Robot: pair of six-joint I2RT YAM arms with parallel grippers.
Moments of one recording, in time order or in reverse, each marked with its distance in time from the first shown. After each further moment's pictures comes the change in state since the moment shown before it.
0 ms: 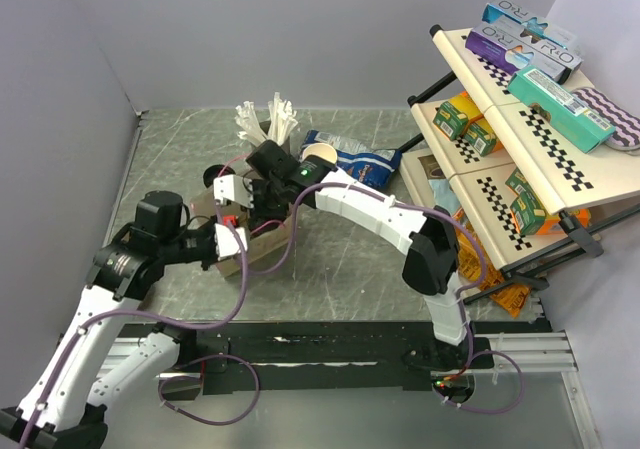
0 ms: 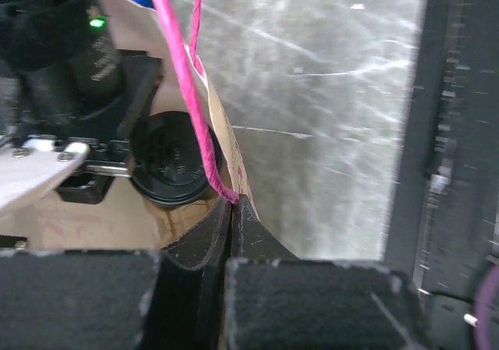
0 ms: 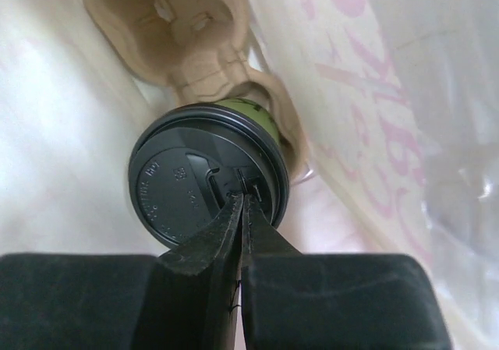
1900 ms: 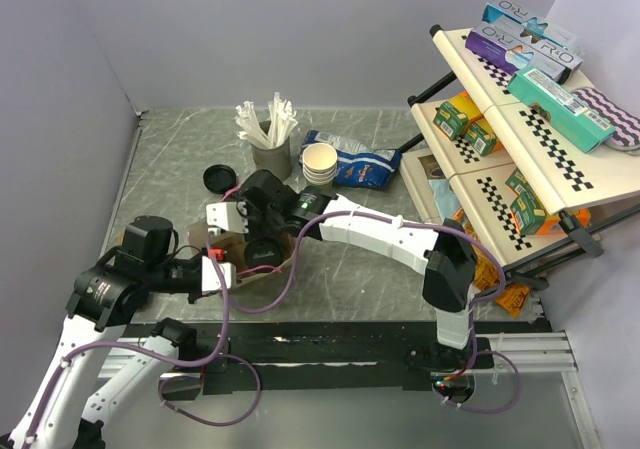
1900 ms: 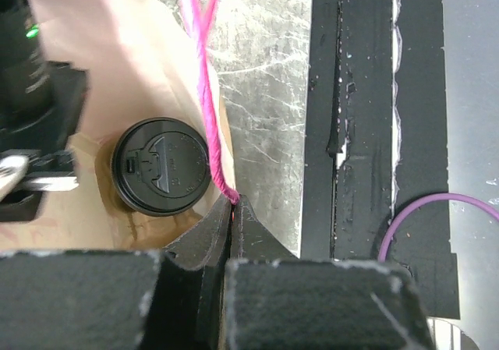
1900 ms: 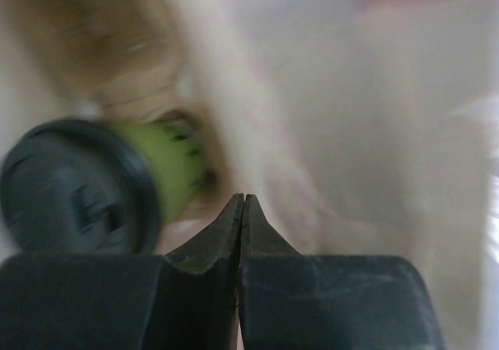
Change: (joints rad) left arm -0.003 -0.142 0.008 -0.296 0.142 0.051; right arm 0.142 -0.152 -0.252 0.231 0.222 -0.011
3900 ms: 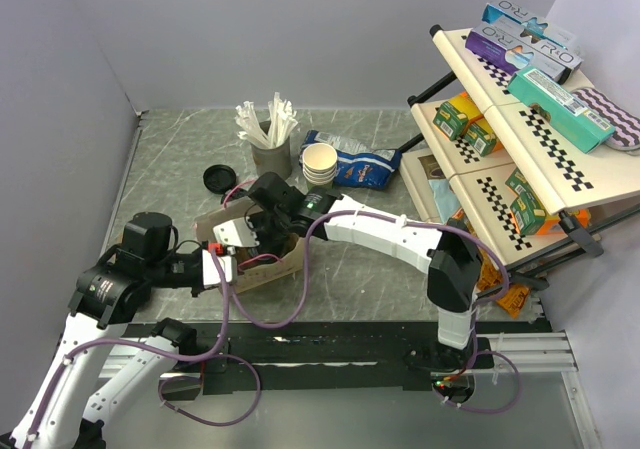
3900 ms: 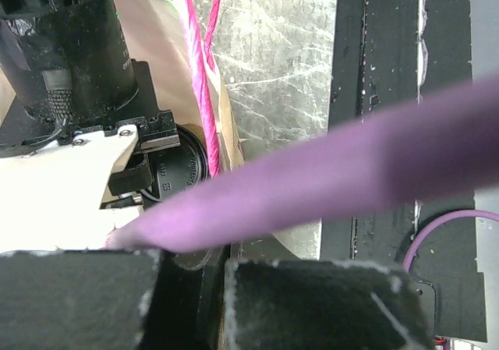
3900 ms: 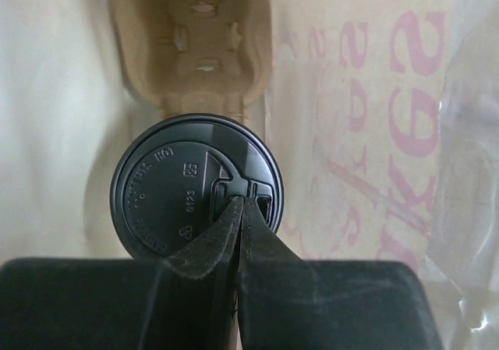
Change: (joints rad) left arm -0.001 0.002 -0.019 0.091 -0.004 -0.033; right arm -0.031 -0.028 -0.068 -0.070 -0.257 -0.201
